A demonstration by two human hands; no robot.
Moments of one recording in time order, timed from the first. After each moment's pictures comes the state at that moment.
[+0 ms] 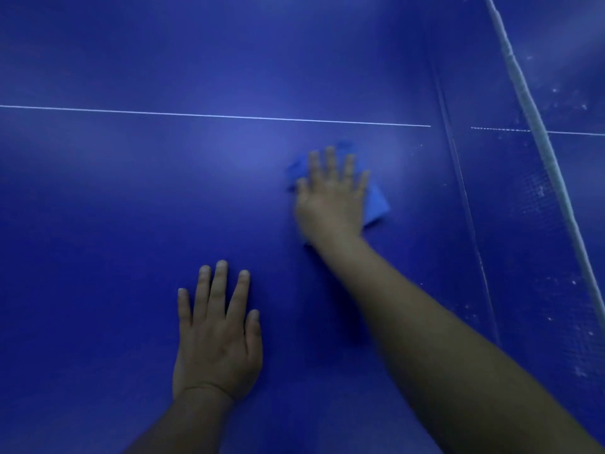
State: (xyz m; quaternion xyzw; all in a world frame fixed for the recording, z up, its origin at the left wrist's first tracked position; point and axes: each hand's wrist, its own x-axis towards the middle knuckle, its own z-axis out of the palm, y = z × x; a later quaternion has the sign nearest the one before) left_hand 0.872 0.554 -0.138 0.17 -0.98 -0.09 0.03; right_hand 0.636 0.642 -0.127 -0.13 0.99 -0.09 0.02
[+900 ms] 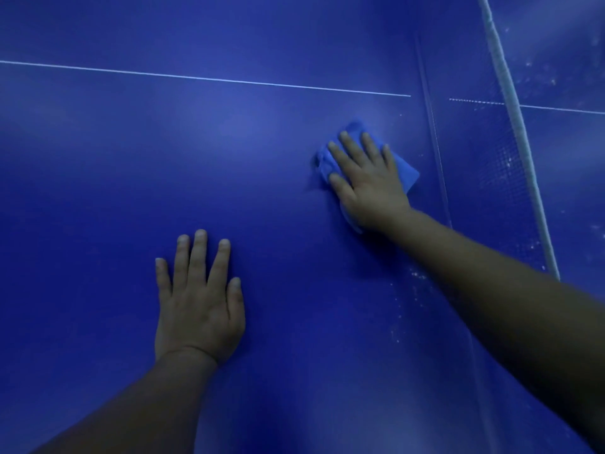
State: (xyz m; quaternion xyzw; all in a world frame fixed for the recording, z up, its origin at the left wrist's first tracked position) left_hand 0.874 0.554 -0.133 0.18 -0.98 -0.11 -0.02; right_hand 0.617 0.753 -0.124 -0.28 0.96 -0.05 0.07
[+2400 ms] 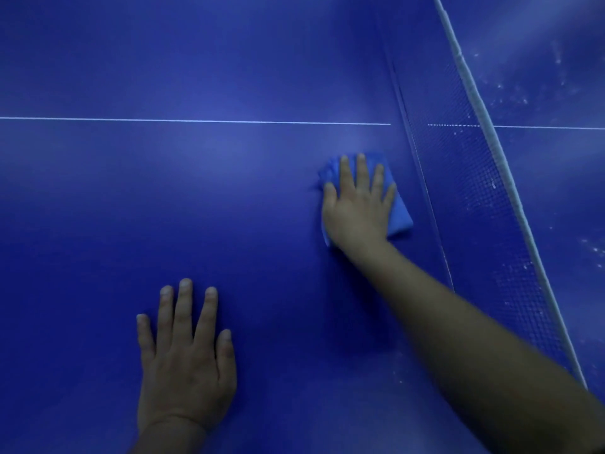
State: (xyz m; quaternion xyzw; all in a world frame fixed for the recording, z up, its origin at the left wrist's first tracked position) left_hand 0.874 0.552 -0.134 0.17 -0.98 -0.11 -0.01; right_hand 0.617 0.720 -0.120 -0.01 0.99 -0.09 0.07
